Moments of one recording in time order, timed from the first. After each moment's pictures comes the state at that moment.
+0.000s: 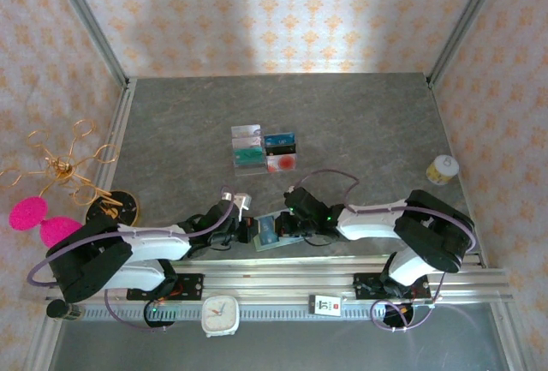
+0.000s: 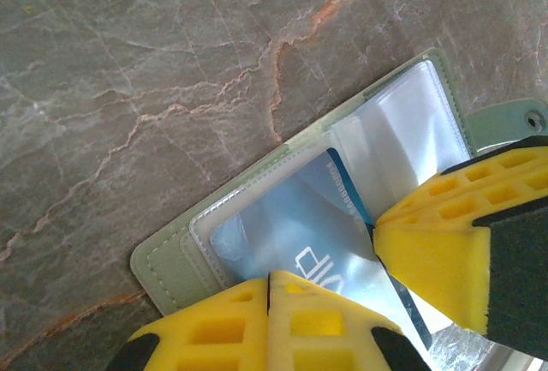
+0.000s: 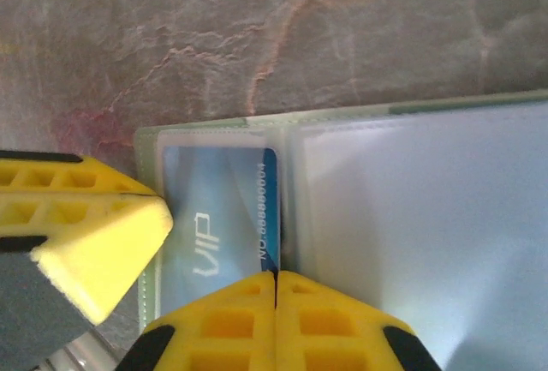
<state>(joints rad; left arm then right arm) -0.83 1.27 0.23 0.31 0.09 -0.80 0.99 1.52 0.56 0.10 -0.18 0.95</state>
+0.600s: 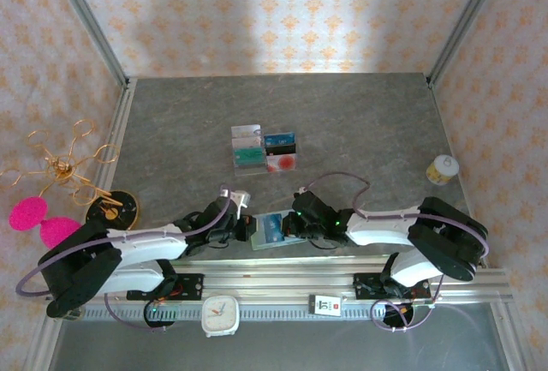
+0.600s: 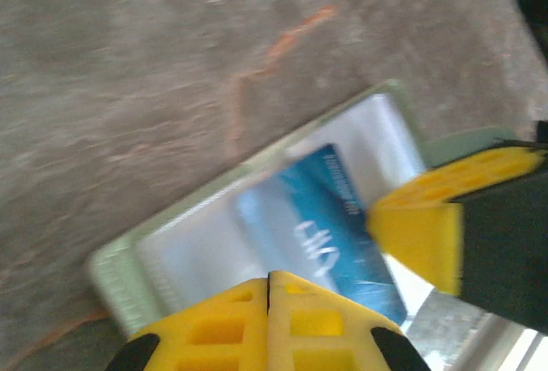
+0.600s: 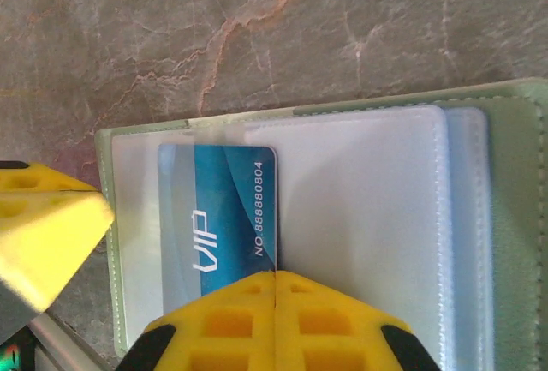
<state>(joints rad) -0.85 1.20 0.30 0.19 0.09 -0.74 0.99 1.43 0.48 0.12 -0.10 1.02</state>
